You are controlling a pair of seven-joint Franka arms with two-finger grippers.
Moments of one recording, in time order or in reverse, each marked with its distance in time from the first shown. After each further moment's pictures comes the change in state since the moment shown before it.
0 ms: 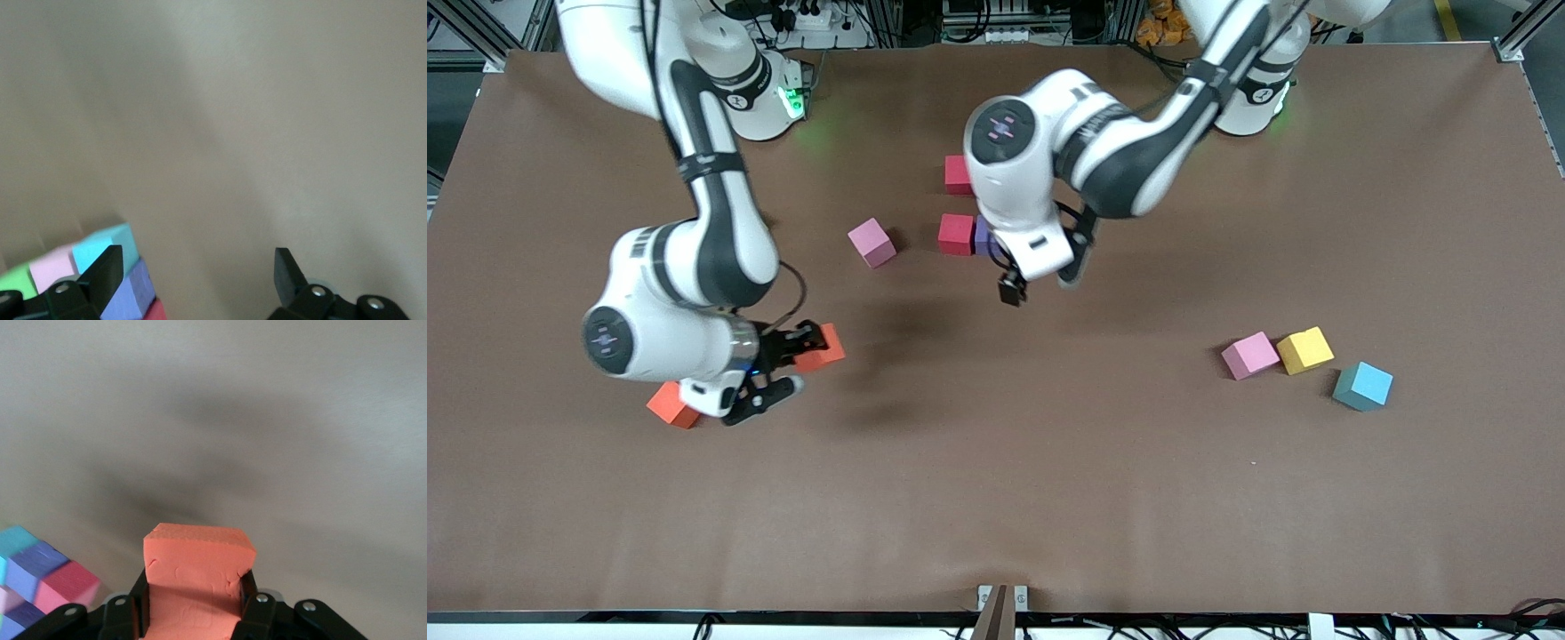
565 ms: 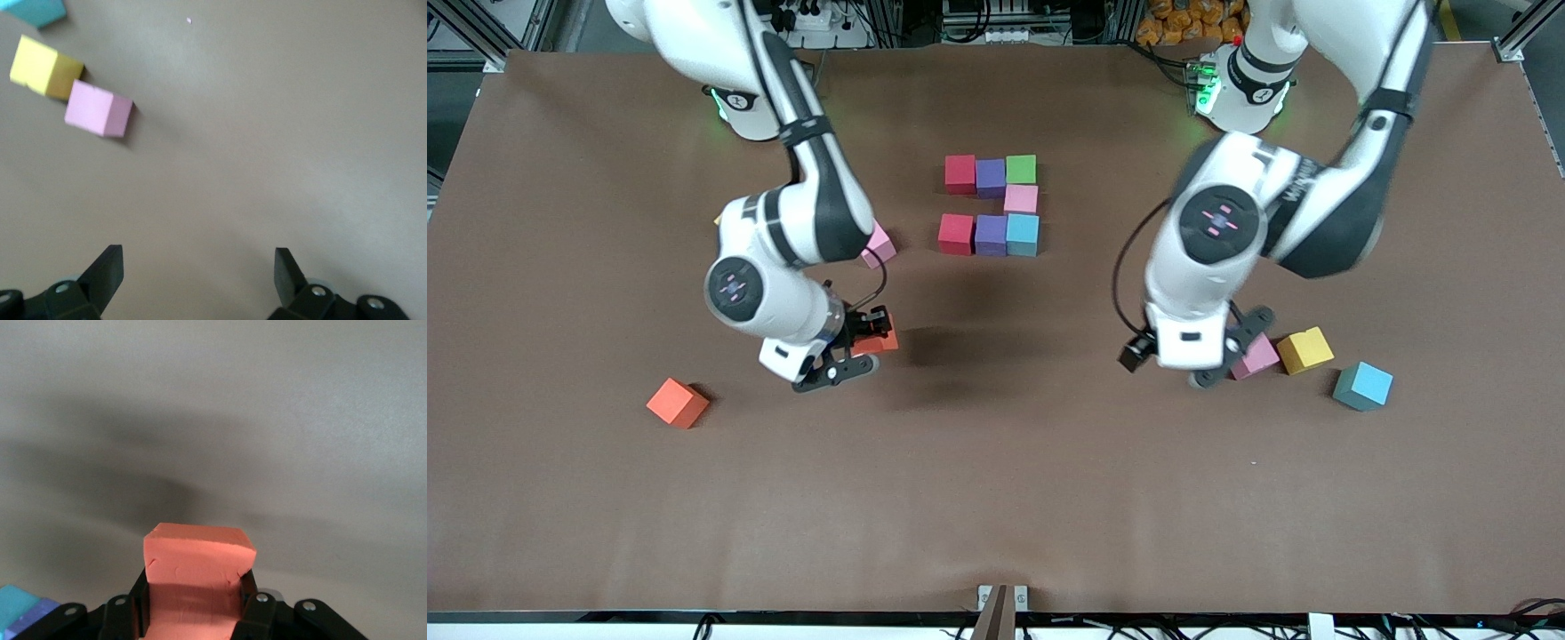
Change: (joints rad) left arm 0.296 -0.045 0.008 -0.017 0.000 -0.021 0.745; right arm 0.332 -0.015 -0.160 -0.161 -0.011 0.227 0.239
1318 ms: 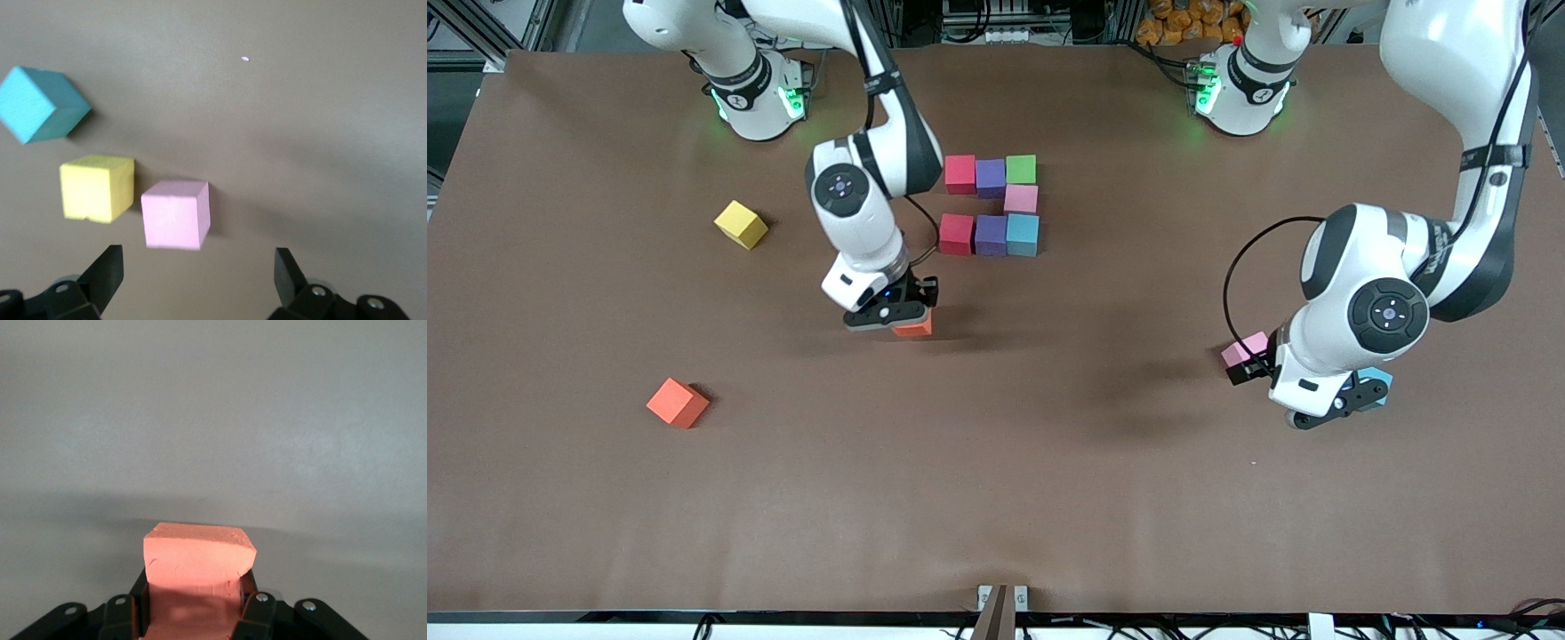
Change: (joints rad) left arm 0.277 -0.026 -0.003 -0.307 0.007 0.240 0.567; right arm 0.395 -0.027 -0.141 -0.307 0.003 0.438 0.321
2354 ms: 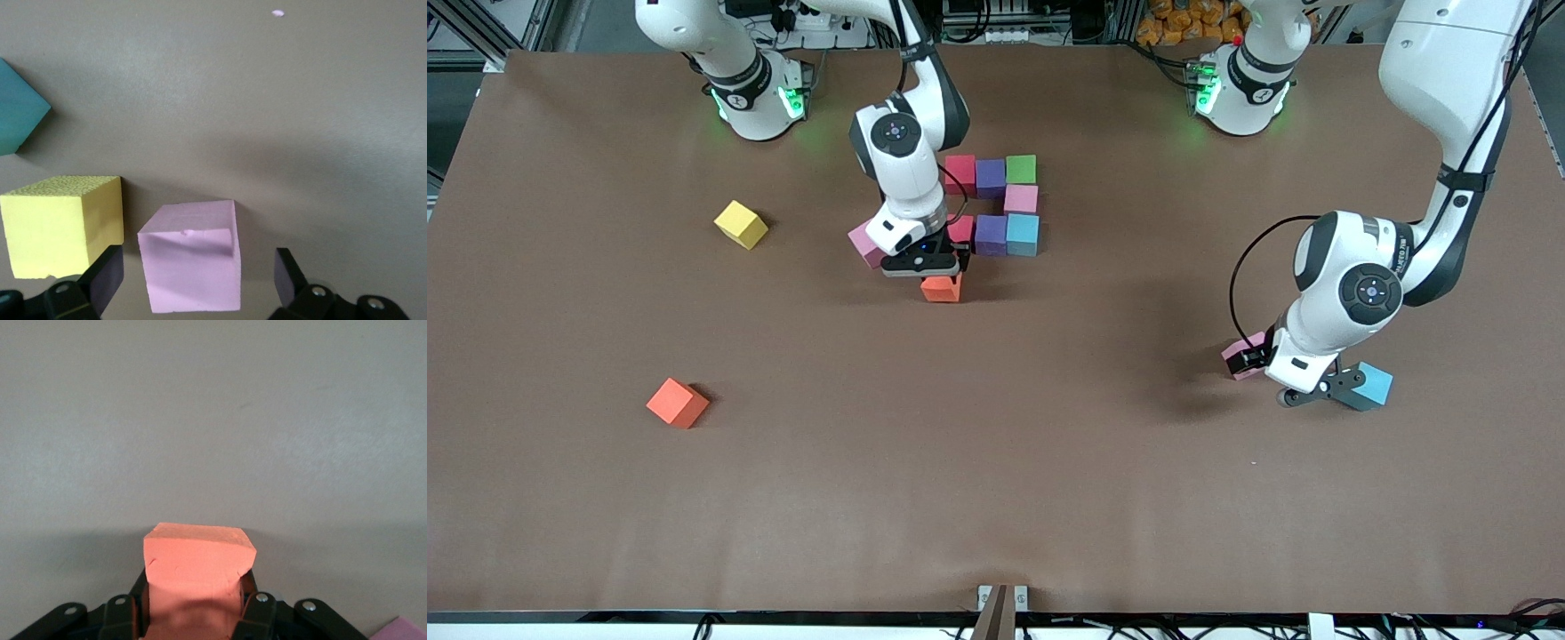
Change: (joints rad) left arm 0.084 -0.010 -0.003 -0.272 0.018 0.323 0.075; right arm 0.211 0.004 0.006 -0.155 0.000 0.181 0.247
